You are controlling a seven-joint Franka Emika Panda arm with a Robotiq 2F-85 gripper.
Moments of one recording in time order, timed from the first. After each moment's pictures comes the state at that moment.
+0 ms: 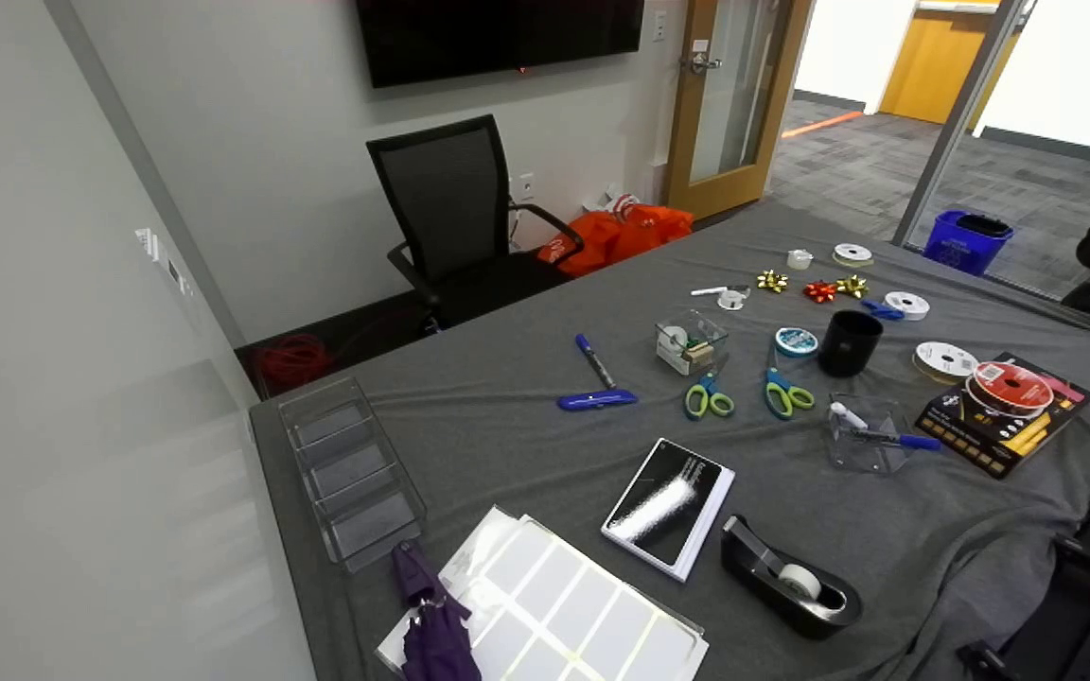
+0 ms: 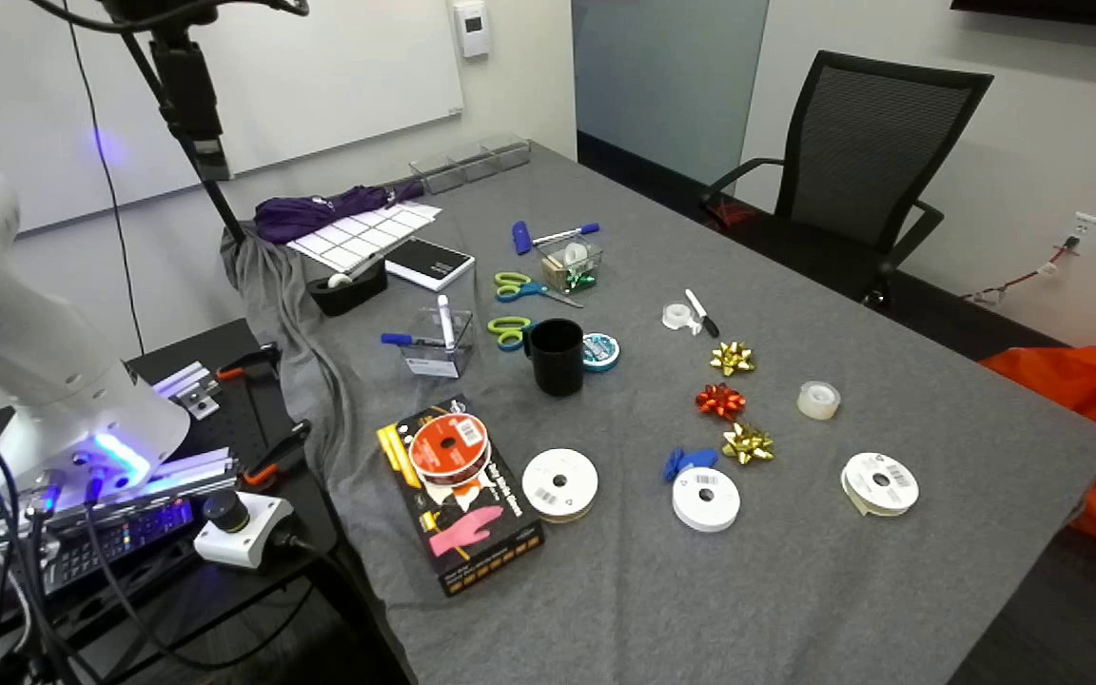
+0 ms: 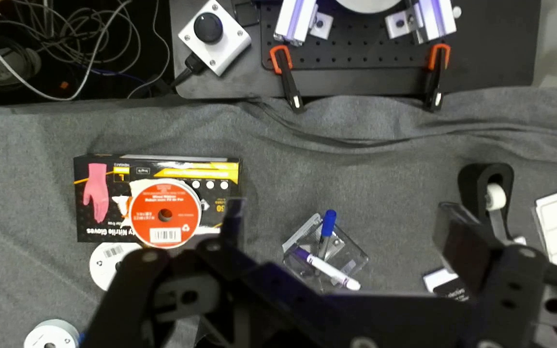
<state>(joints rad) -0.14 -0.70 -0.26 -2.38 -0.15 1.52 -0.30</state>
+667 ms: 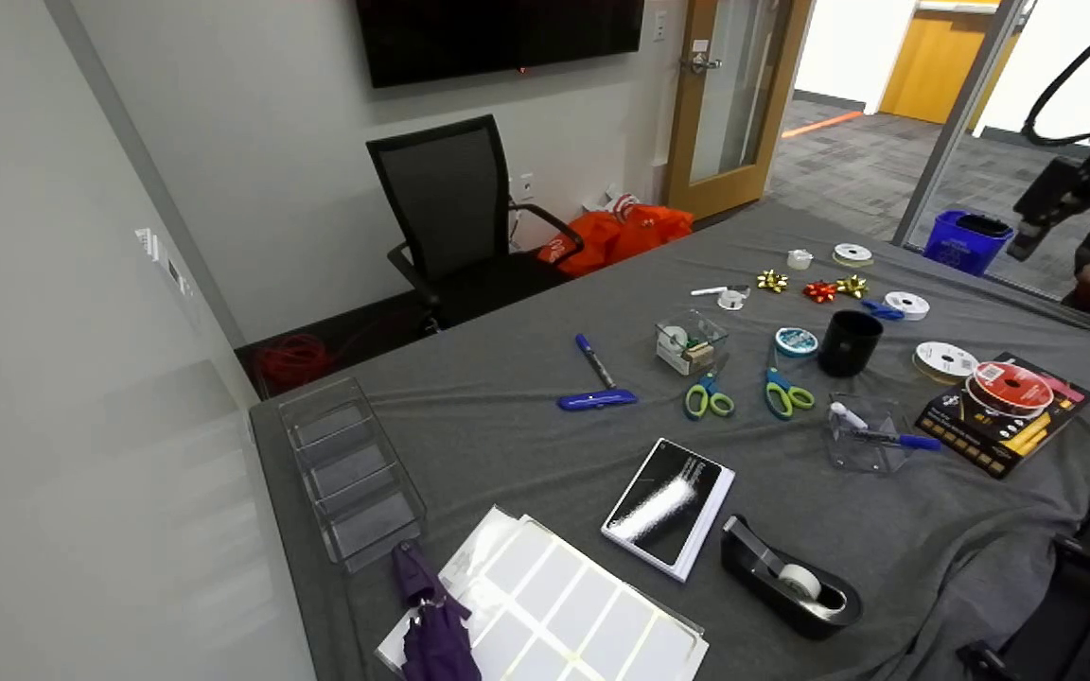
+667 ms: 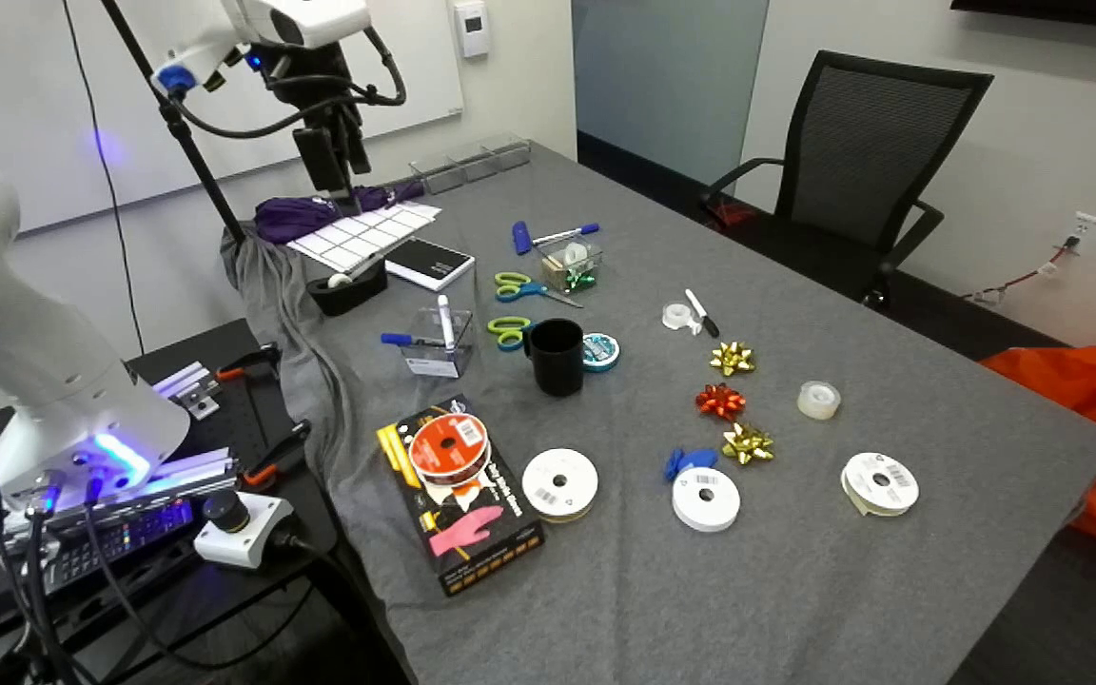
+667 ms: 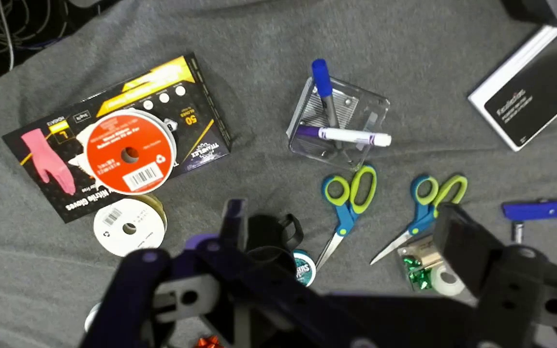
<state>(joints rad) -0.14 -0.52 -0.21 -2.51 -0.02 2.06 0.15</state>
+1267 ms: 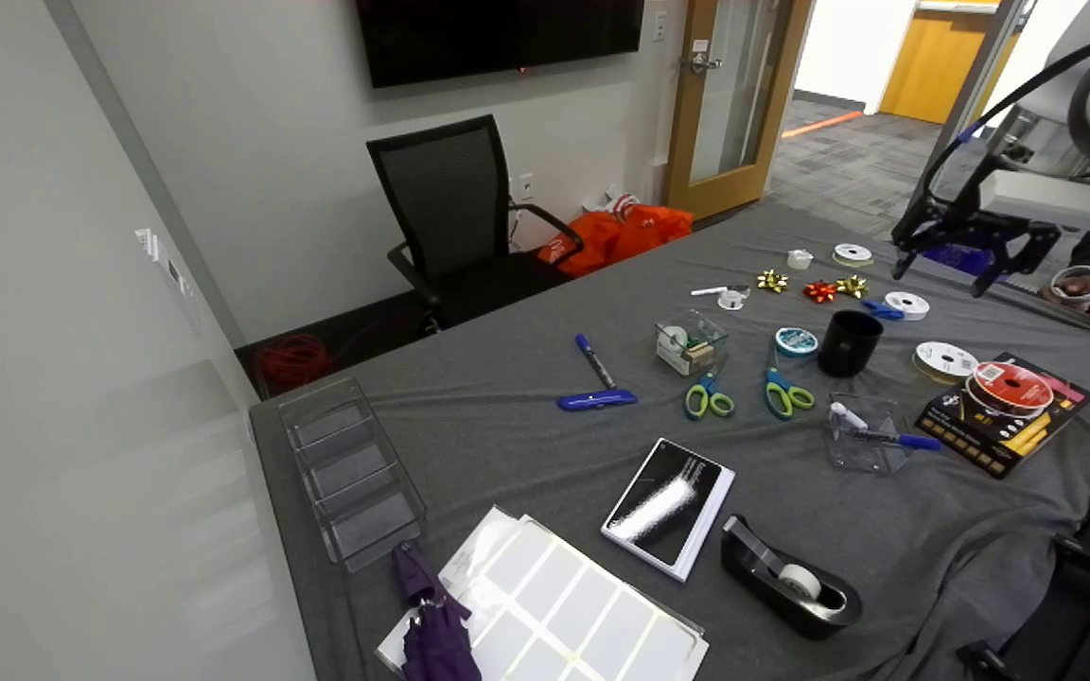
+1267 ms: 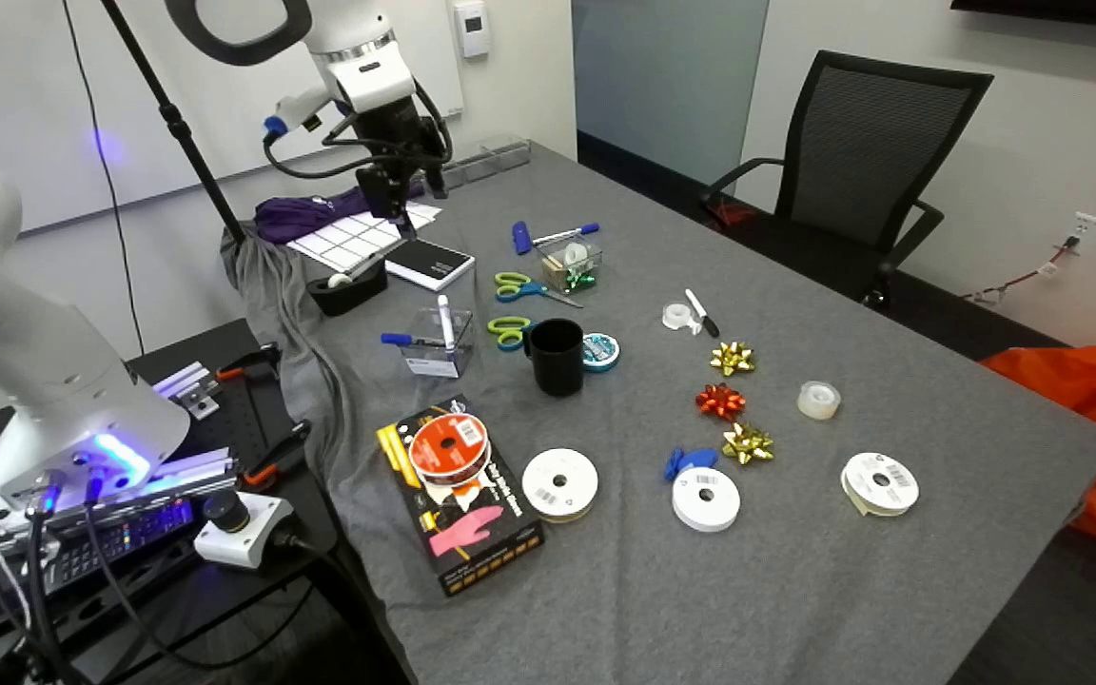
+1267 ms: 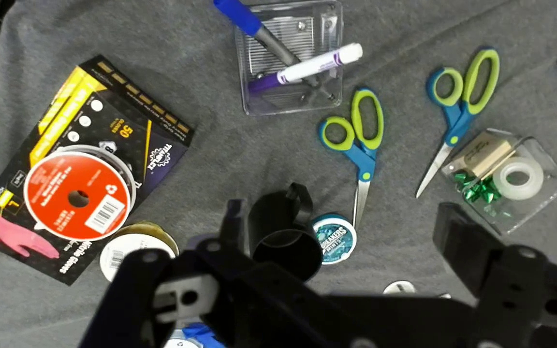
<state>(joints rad) -0.17 -0.27 -0.08 -2.51 0.01 2.40 0.66</state>
